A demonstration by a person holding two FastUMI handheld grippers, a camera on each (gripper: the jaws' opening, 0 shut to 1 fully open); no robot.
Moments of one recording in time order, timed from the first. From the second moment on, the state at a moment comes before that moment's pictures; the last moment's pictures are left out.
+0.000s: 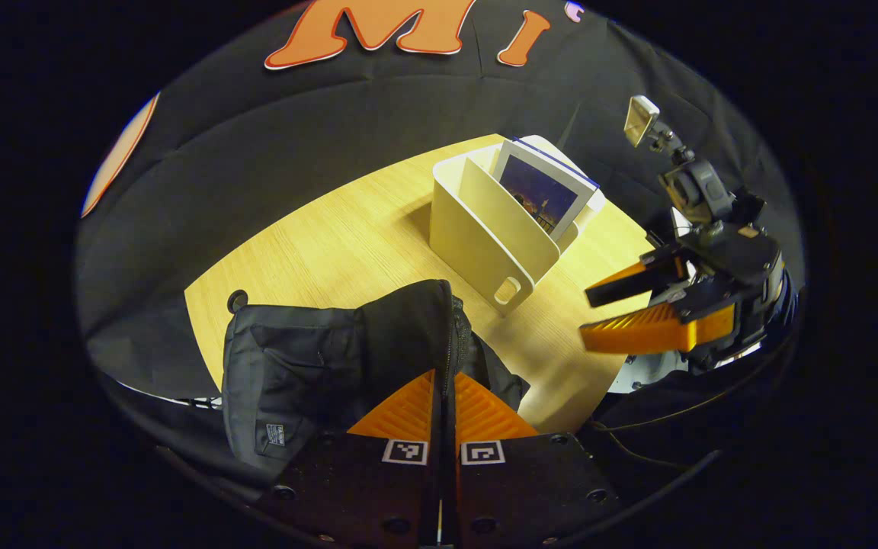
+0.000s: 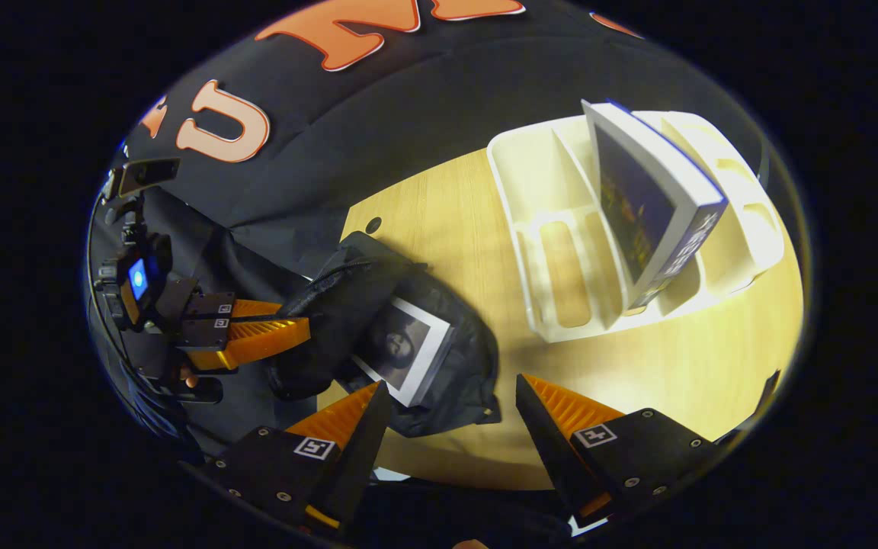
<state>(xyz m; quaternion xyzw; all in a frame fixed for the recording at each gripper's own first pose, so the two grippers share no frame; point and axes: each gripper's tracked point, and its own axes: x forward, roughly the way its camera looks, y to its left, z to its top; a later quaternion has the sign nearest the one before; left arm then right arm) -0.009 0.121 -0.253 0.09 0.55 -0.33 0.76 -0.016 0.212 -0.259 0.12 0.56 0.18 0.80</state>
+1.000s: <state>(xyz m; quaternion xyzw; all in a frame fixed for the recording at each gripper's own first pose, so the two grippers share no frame) -0.019 0.132 -0.268 0.04 0.58 -0.23 0.78 0.151 0.091 -0.267 0.00 0.61 0.13 0.78</state>
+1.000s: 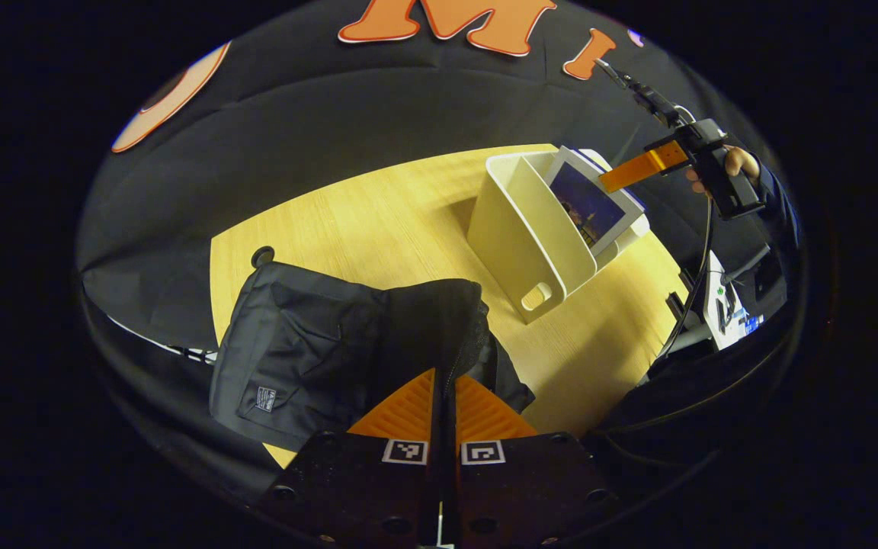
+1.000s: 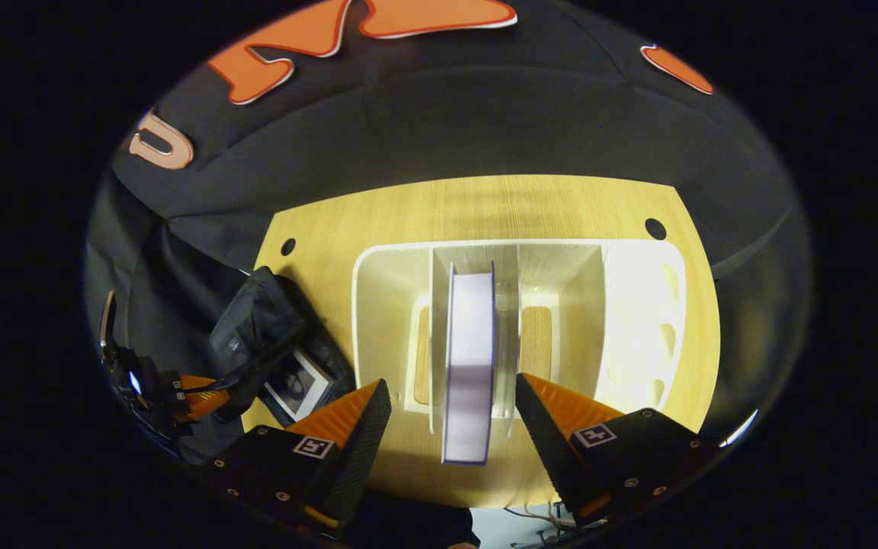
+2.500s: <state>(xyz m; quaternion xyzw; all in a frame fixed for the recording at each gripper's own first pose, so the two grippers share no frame) -0.012 0.139 -0.263 0.05 0.57 -0.26 0.78 0.118 0.079 -0.133 0.03 0.53 0.08 0.84</state>
